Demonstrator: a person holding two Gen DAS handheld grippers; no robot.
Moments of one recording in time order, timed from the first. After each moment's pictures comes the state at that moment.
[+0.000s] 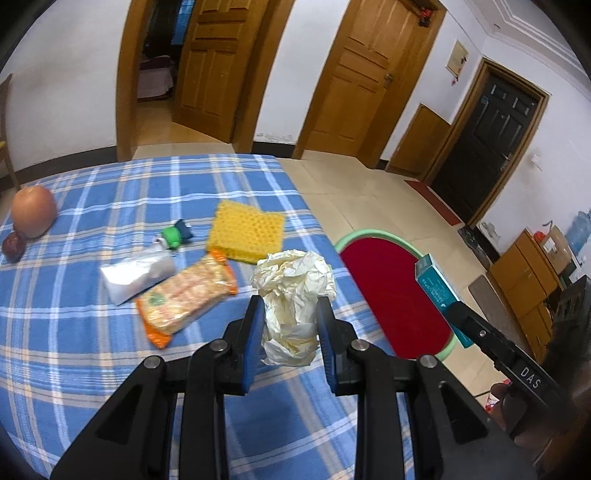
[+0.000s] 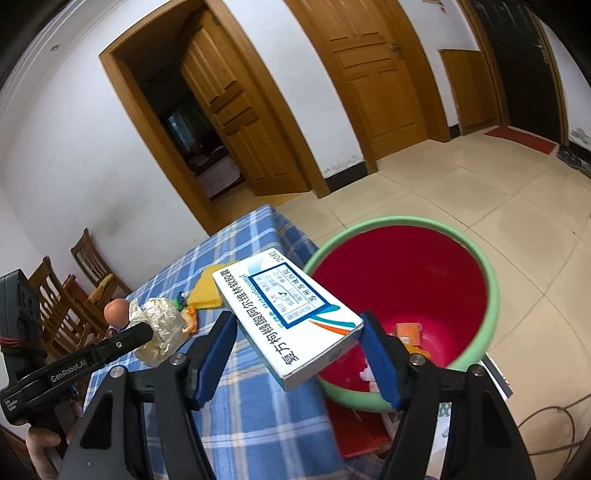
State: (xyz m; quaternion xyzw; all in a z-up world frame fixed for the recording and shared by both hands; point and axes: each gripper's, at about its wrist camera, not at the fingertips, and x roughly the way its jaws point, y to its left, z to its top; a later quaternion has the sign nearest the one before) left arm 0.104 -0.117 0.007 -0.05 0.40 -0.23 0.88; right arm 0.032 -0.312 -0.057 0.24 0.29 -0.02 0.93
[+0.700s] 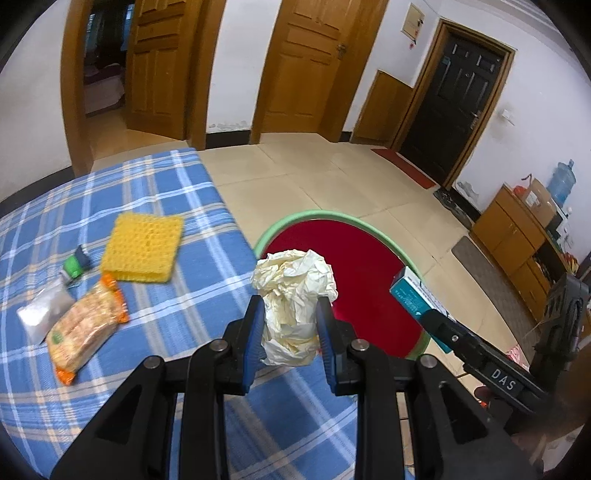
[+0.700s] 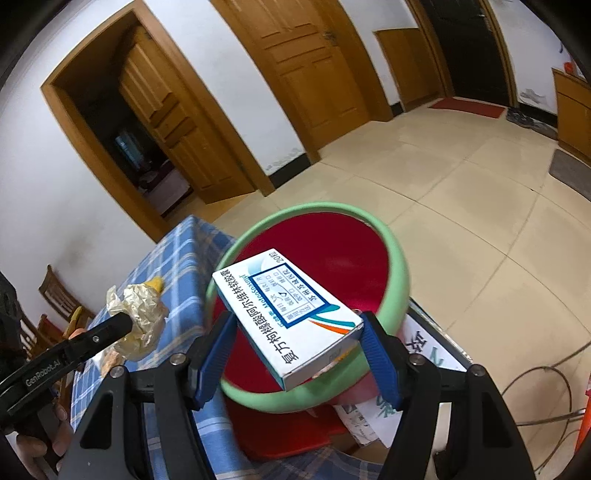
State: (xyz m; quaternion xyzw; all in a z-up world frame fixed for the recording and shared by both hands) left arm 0.111 -0.213 -0.001 0.01 0.41 -0.30 0.86; right arm 0.008 -0.384 -0.092 0.29 0.31 -0.12 0.90
